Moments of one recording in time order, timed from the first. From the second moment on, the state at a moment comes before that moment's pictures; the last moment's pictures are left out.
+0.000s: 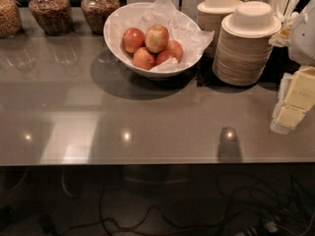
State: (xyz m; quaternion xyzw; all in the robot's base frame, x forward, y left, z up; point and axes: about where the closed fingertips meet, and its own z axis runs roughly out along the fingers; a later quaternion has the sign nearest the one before) arm 0.438 -0.217 0.976 -0.60 0.78 -0.03 0.16
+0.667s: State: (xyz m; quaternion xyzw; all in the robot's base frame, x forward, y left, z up) arm 0.447 -0.213 0.973 -0.59 0.78 -0.02 0.19
